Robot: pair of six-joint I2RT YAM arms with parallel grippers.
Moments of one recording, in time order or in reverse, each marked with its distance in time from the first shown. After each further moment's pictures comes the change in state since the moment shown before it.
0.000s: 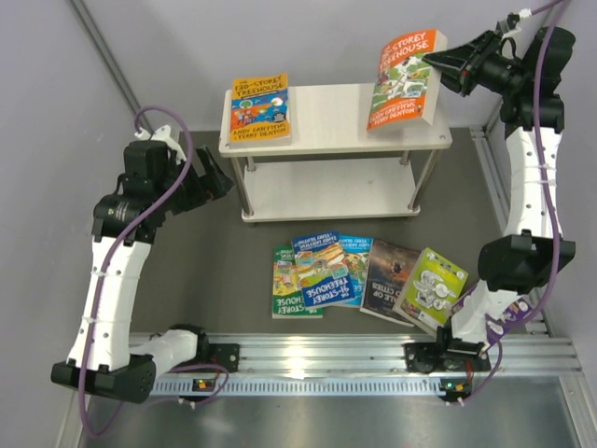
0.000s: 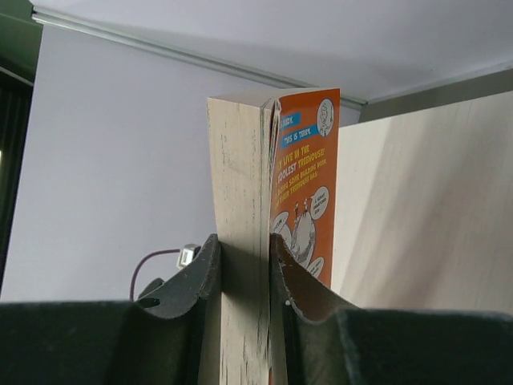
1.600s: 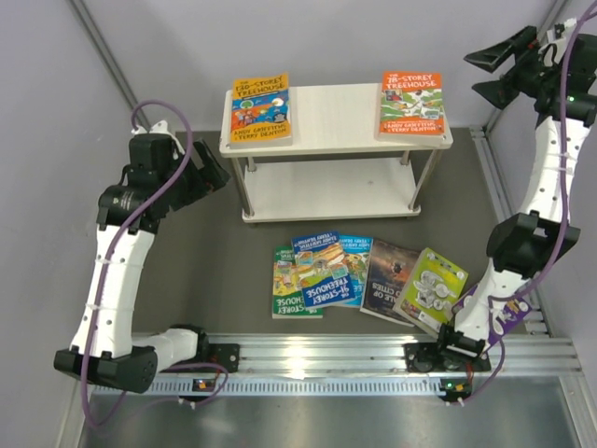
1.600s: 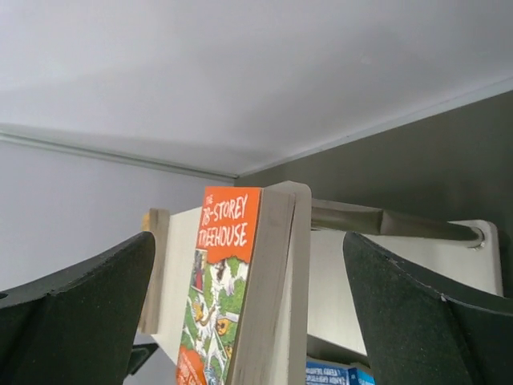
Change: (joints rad) left arm 0.000 0.049 0.030 0.001 -0.088 -0.066; right arm -0.215 0.208 0.212 -0.262 0.084 -0.334
